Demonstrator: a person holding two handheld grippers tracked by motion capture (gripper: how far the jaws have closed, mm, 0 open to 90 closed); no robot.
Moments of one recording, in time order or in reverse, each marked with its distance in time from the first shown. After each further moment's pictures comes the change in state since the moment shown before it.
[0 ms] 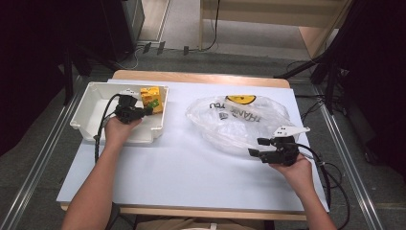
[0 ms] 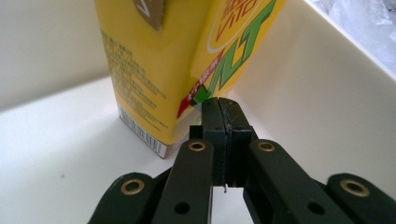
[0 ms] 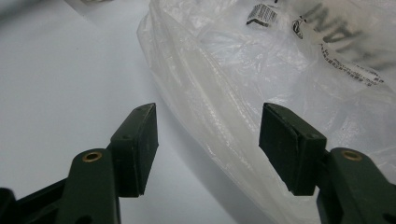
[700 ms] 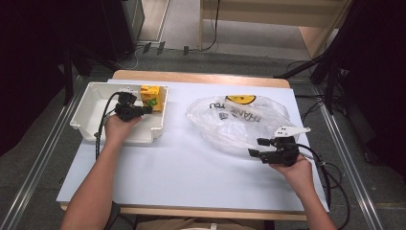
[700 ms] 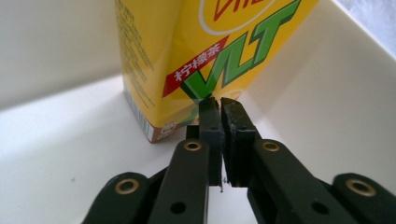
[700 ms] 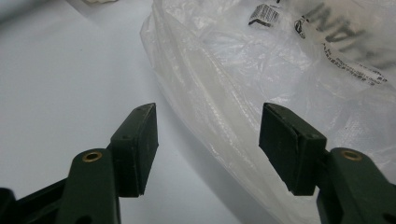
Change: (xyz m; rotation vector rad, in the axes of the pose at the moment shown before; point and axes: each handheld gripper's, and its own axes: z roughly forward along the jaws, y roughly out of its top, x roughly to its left) left arm 0.008 0.004 0.004 0.028 -0.009 -0.042; right arm 0.000 -0.001 -0.001 -0.002 0.007 0.008
